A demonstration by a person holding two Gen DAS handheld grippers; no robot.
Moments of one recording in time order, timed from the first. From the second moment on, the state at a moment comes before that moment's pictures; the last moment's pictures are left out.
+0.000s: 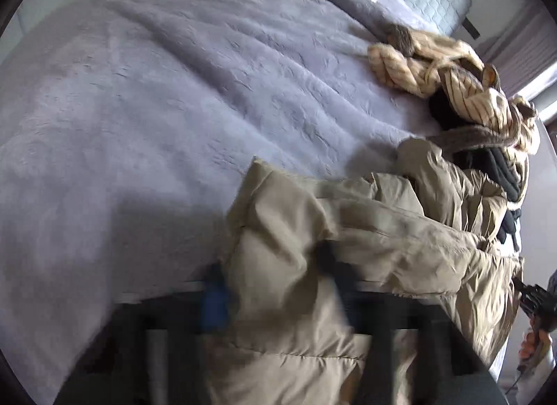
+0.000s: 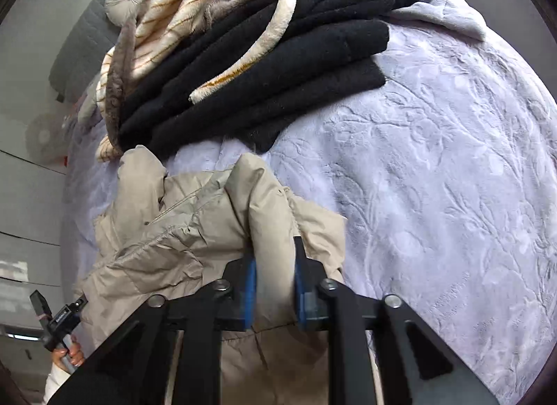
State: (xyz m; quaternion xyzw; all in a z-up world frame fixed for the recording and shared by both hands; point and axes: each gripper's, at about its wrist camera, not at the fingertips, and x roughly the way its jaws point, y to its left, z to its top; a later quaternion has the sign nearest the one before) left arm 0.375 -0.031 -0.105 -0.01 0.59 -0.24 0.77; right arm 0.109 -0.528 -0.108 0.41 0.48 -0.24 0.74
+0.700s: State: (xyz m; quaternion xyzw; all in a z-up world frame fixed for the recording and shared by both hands) left arm 0.377 -0.046 -0.088 0.06 0.51 -0.15 0.84; right arm 0.122 -0.551 -0.121 0.32 0.50 -0.33 0.74
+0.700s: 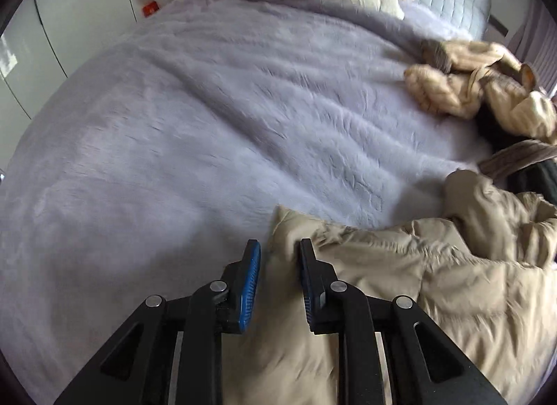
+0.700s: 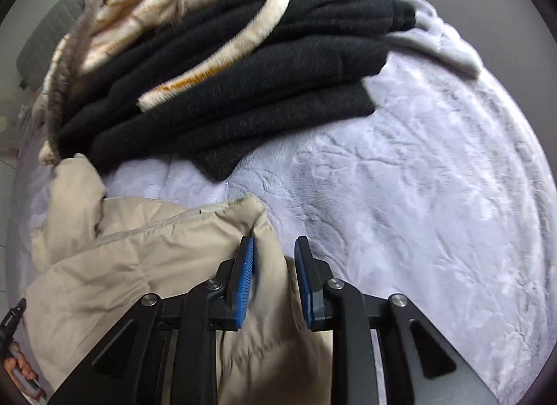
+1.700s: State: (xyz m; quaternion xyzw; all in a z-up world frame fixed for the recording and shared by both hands) left arm 0.207 -0.004 -0.077 0.07 0.59 -0.19 0.78; right arm 0.009 -0.365 -0.089 0.42 0.48 -0.25 0.72
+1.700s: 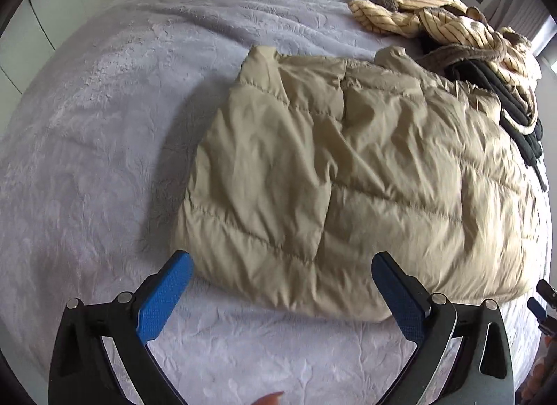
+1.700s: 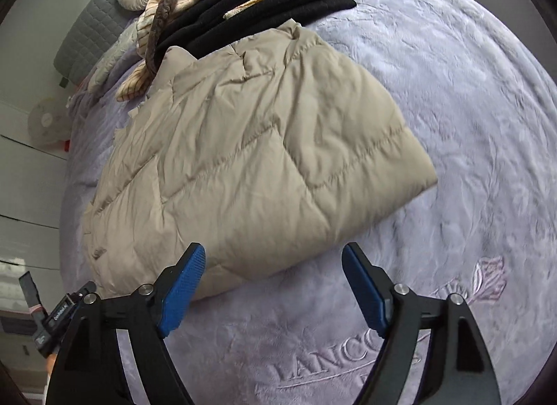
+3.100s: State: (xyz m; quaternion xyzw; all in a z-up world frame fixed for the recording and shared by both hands) left arm 0.227 0.080 -0.153 -0.24 0.64 -0.27 0.68; right arm -0.025 -0.368 -0.166 0.66 0.37 -0.14 0.64
